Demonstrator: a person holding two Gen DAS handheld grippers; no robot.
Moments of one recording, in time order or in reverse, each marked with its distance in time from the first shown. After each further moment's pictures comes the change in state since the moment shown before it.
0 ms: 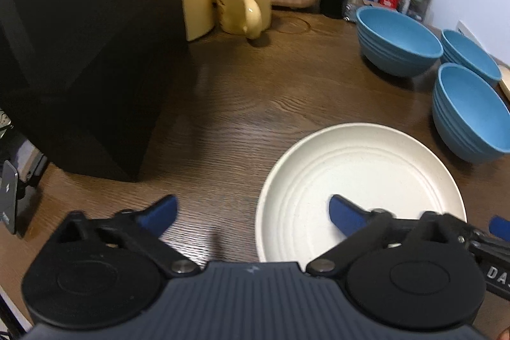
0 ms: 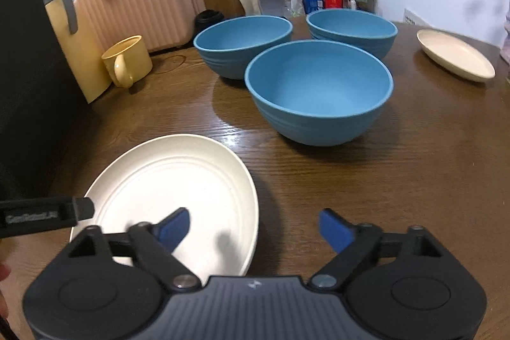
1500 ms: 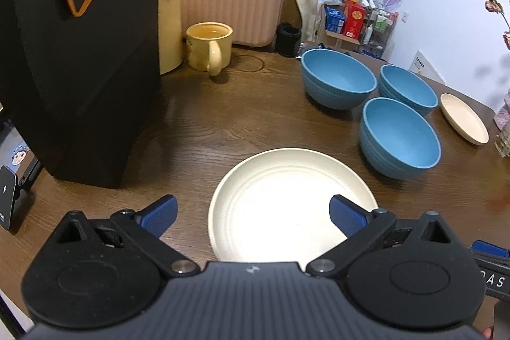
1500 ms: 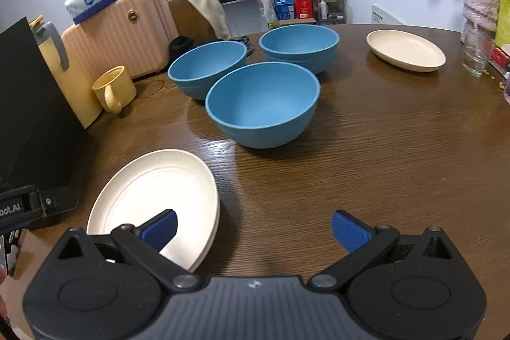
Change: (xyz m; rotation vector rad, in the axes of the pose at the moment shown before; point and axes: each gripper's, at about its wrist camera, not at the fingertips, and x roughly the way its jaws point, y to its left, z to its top) left arm -0.078 -0.013 -0.005 -0.009 -0.096 -0.163; right arm -0.082 -0.037 -0.006 0.091 -0.032 -0.043
